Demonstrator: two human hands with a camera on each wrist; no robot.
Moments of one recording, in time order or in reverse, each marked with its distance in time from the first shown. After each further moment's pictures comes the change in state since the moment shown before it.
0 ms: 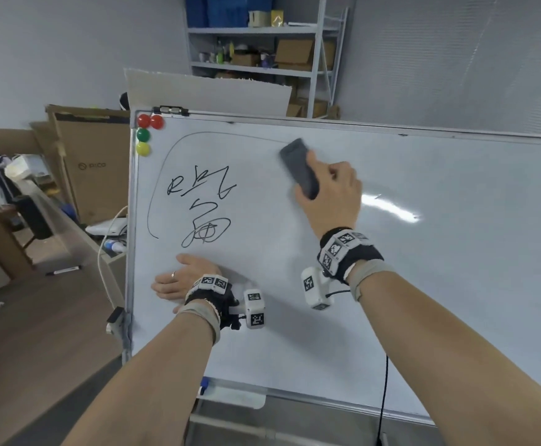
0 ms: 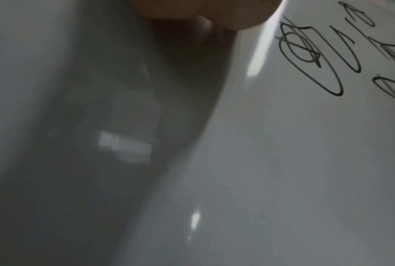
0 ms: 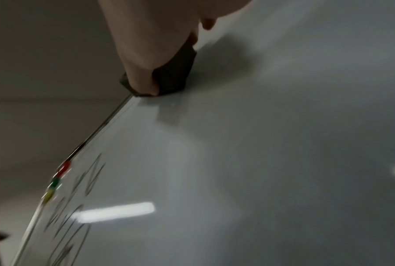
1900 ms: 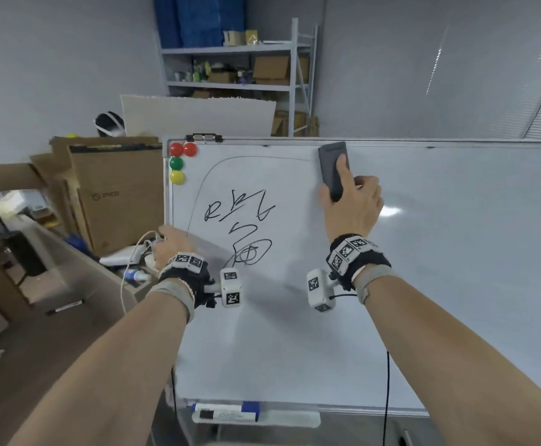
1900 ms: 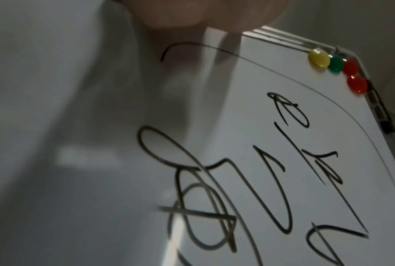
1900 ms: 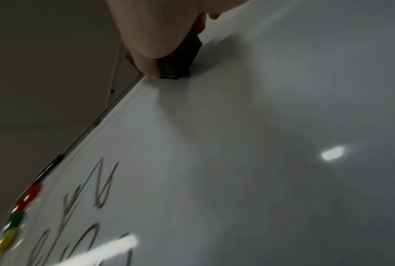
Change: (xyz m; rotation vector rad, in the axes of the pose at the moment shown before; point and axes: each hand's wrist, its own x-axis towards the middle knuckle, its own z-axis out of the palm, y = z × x) left_hand 0.117 0.120 -0.025 0.132 -0.369 0.229; right_hand 0.003 -0.059 0.013 -0.116 0.079 0.345
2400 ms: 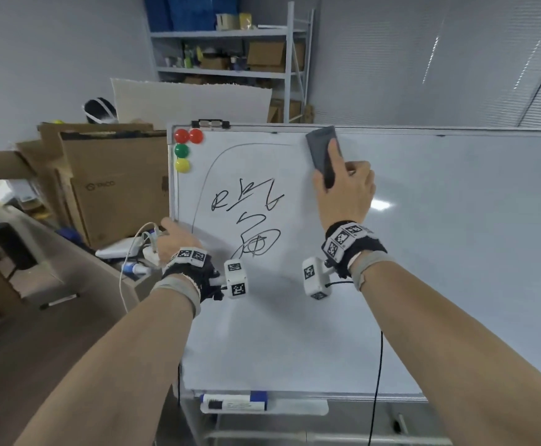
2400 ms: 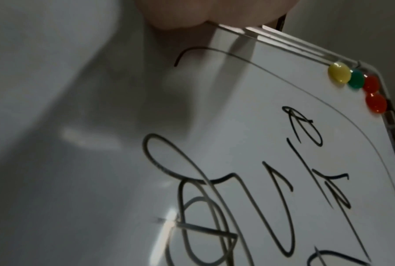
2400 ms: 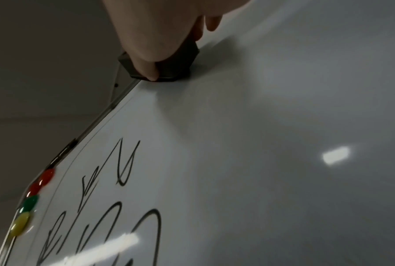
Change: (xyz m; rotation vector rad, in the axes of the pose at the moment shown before) left_hand -0.009 -0.006 -0.004 -0.101 -0.010 0.091; right_hand -0.002 -0.022 0.015 -0.017 -0.034 -0.083
